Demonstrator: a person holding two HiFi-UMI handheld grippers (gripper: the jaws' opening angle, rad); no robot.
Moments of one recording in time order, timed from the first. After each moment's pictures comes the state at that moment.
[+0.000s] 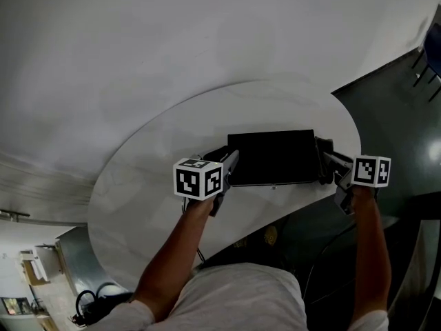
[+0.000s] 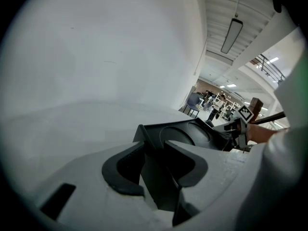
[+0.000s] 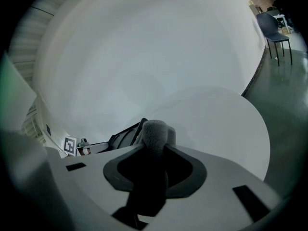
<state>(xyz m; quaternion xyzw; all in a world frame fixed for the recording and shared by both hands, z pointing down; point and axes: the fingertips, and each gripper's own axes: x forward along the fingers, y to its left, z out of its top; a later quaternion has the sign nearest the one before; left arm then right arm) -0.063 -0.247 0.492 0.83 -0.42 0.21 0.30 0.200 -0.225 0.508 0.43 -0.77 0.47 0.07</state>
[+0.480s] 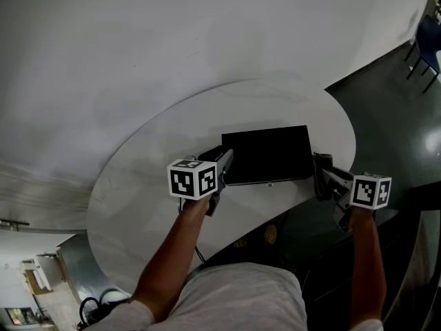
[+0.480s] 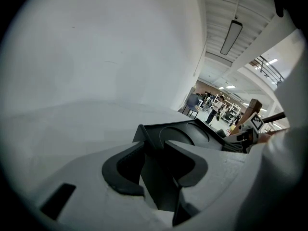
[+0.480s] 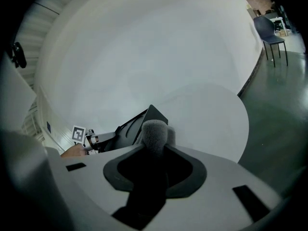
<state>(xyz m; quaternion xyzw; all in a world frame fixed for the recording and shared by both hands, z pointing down) -0.062 -0.247 0.492 0.83 -0.42 0.21 0.30 0.204 -0.164 0.505 0.44 -0.77 0.46 0.07</state>
